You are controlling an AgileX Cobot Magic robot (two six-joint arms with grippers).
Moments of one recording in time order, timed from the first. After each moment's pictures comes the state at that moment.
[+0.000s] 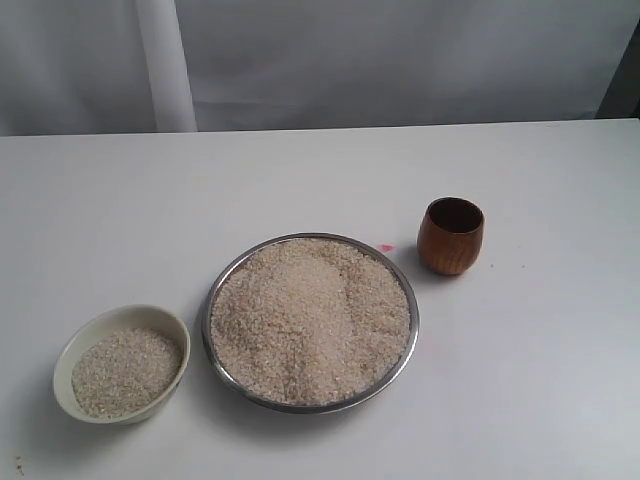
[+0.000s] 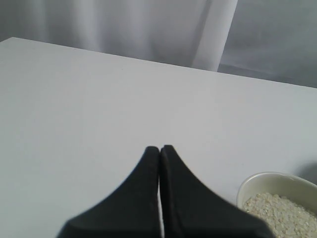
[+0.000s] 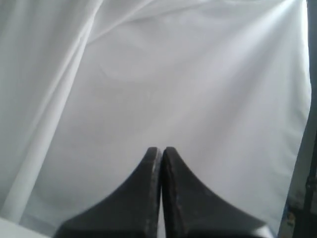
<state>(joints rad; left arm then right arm) 0.07 0.00 0.00 0.20 0.34 -0.34 0.15 0.00 0.00 -0.31 -0.39 0.03</state>
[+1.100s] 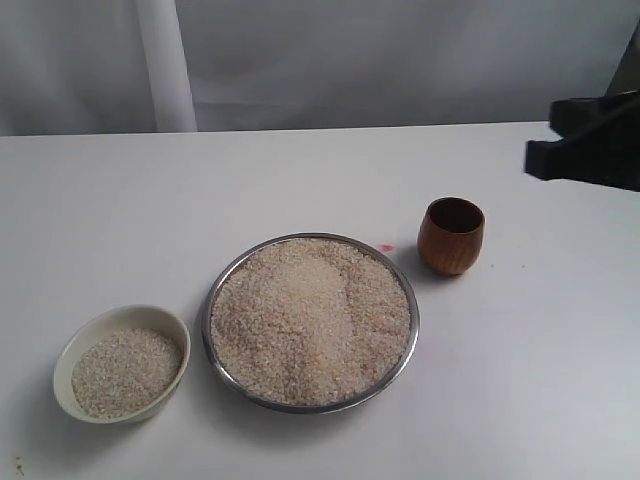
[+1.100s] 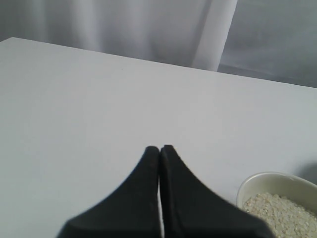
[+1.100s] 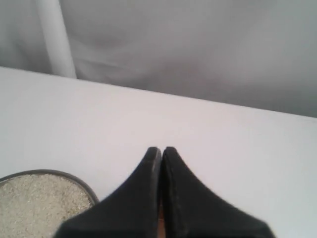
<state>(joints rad) 0.07 0.00 0.00 0.20 0.34 -0.34 0.29 1.11 -0.66 -0.25 0.00 0.24</state>
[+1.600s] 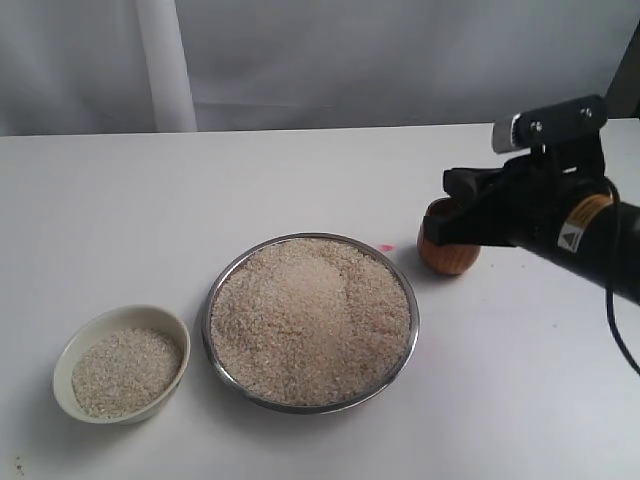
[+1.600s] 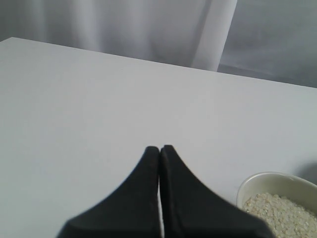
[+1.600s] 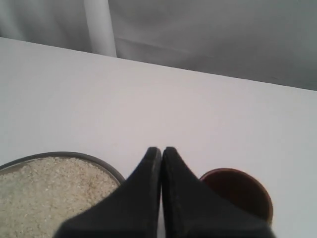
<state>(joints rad) 0.07 0.00 0.00 0.20 0.34 -0.34 0.34 1.52 -0.57 -0.24 -0.52 0.22</state>
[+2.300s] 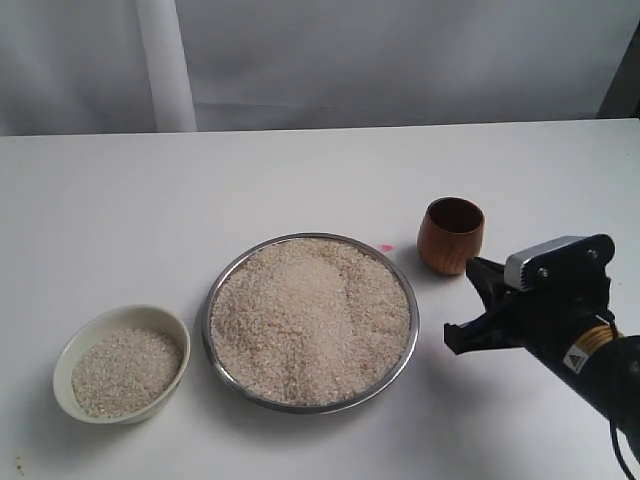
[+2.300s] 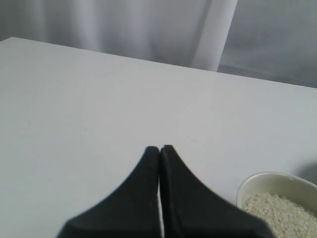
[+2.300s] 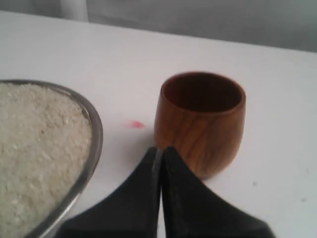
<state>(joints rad) 0.07 0.00 0.00 0.20 0.34 -0.34 0.34 1.89 -0.29 -0.05 -1.20 -0.01</state>
